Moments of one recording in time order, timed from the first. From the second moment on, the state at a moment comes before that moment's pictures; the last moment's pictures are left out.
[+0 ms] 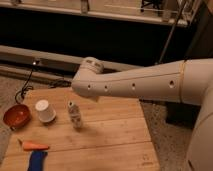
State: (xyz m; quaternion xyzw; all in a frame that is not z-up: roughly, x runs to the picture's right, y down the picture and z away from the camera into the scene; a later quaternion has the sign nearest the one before) arm -0.114 0.025 0.716 -0.05 -0.17 -0.54 0.82
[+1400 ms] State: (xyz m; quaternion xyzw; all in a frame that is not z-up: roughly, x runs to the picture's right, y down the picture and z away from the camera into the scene) arm -0.181 0.150 0.765 -0.10 -0.28 -0.62 0.72
